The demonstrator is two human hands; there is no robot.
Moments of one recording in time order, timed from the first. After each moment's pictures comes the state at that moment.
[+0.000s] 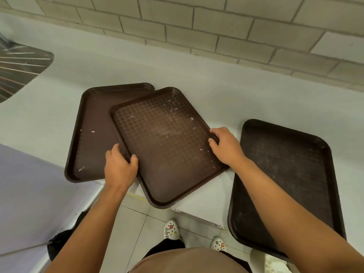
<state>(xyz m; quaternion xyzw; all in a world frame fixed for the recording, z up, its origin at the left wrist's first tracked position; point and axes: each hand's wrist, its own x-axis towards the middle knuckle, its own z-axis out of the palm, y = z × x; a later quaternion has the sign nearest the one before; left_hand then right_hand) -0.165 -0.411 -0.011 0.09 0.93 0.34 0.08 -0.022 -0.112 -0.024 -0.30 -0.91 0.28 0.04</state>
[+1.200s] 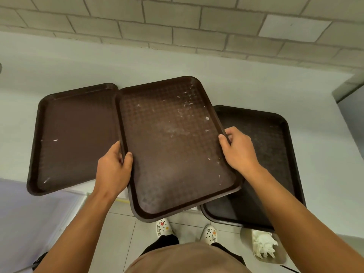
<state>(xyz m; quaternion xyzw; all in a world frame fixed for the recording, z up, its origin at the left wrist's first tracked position) -0.100 -0.365 0.030 0.25 0.89 0.37 0.12 0.108 -0.100 0.023 -0.46 -0.83 0.30 0.12</state>
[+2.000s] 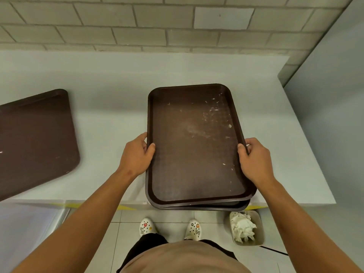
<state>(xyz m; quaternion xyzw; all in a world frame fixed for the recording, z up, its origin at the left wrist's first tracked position) 0.026 -0.217 0.000 0.39 0.85 0.30 0.19 0.319 -0.049 0.008 -0.58 -0.75 0.27 0.17</state>
